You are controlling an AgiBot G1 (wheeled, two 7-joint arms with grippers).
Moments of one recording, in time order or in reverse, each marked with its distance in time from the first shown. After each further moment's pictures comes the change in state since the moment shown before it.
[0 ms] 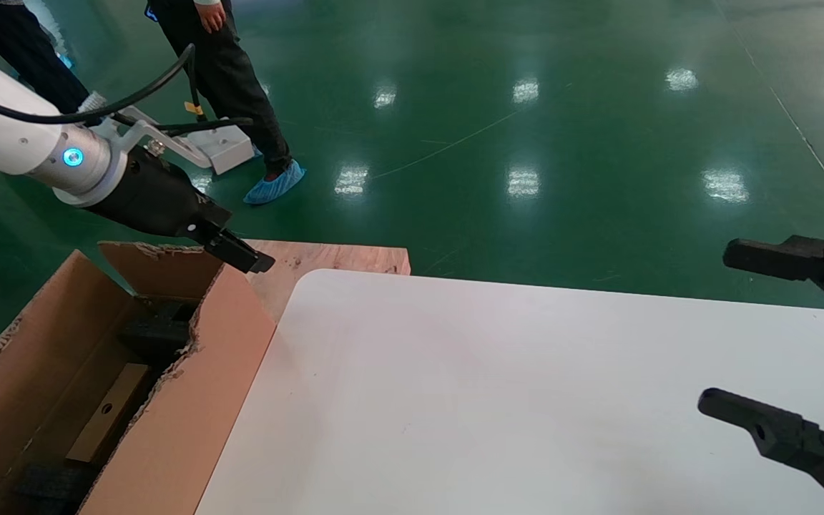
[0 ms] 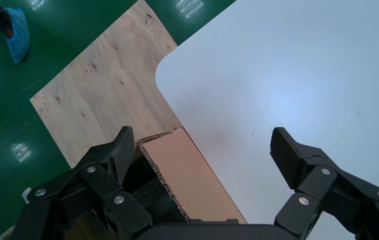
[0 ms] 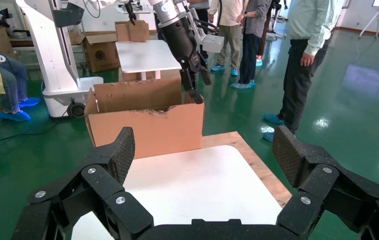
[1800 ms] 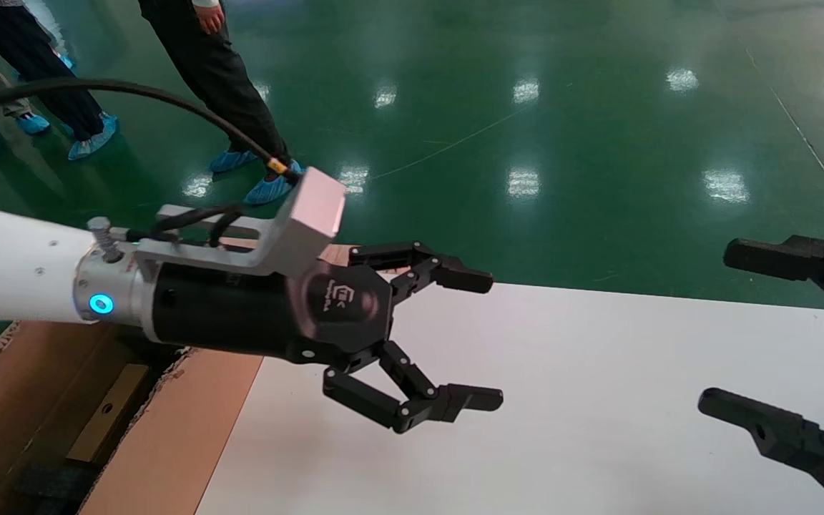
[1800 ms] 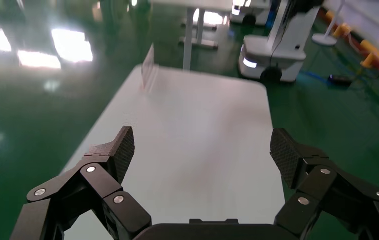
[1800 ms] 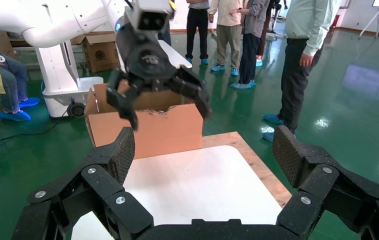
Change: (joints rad) left arm 1.030 -0.042 -1.349 -0.184 -0.530 0.303 0.739; right arm 0.000 0.000 0.000 0.000 0.000 0.000 0.000
